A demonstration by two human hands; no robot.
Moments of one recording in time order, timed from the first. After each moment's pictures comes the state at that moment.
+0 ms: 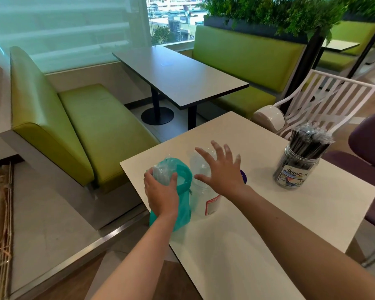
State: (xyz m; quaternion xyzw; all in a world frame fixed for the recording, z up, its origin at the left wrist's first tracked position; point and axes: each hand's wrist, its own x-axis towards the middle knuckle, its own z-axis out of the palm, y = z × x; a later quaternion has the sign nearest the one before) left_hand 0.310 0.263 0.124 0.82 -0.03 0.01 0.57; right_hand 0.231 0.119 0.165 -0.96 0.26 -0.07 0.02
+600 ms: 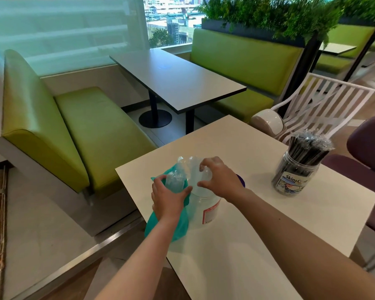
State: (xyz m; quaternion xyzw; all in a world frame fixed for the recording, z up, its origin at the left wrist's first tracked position) left_hand 0.318 0.241 0.111 0.85 -0.10 -0.09 0.51; right_hand 0.237 0.098 0.165 -0.93 0.25 -0.11 0.25
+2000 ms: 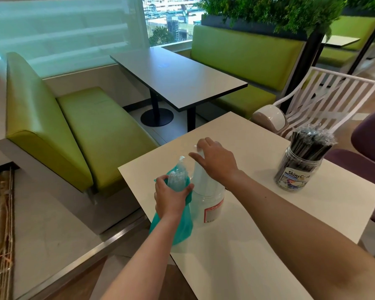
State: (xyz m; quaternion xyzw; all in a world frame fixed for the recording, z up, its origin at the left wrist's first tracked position) left_hand 0.319 0.243 0.108 0.84 -0.08 -0.13 0.52; right_hand 0.267 0.093 0.187 -0.95 0.21 -0.19 0.09
